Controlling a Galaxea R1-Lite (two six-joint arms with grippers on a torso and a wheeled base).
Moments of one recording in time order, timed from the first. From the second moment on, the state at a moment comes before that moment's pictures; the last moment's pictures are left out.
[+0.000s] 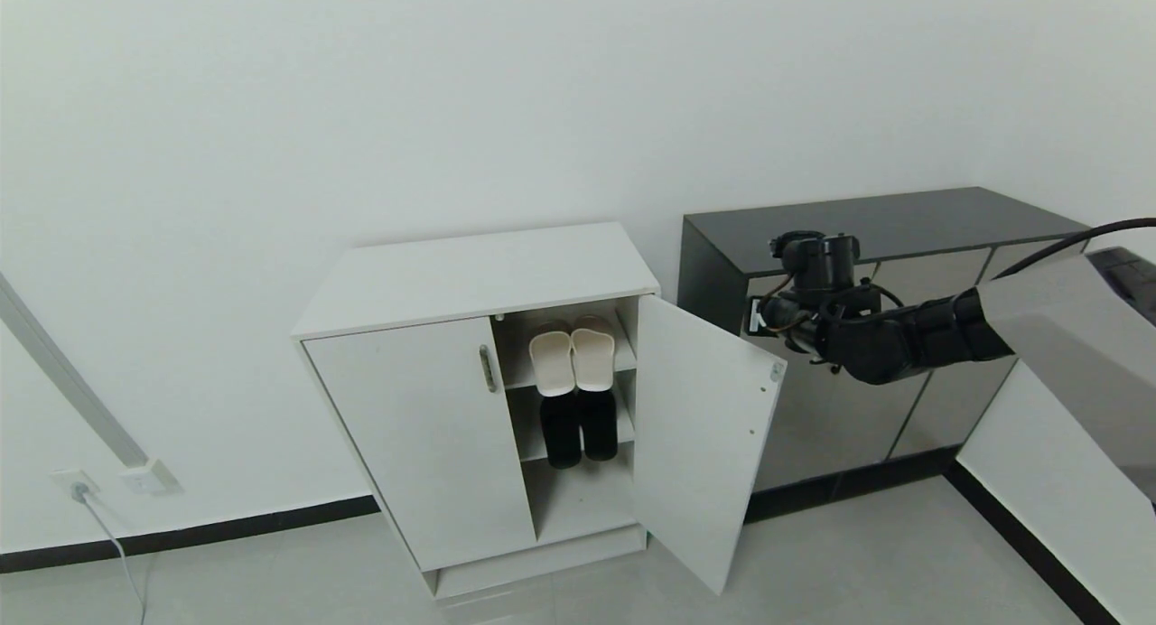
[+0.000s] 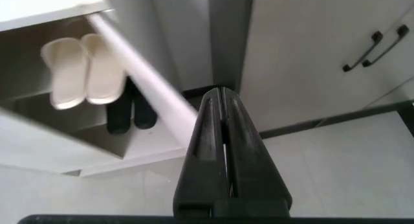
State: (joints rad) left arm 0.00 0.00 0.00 0.01 -0.01 0.00; right arm 0.36 2.28 -1.61 -0.36 -0.28 0.19
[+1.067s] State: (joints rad) left arm 0.00 0.00 0.00 0.01 -0.01 0.00; right arm 0.35 2.39 -1.63 -0.38 -0.28 0.20
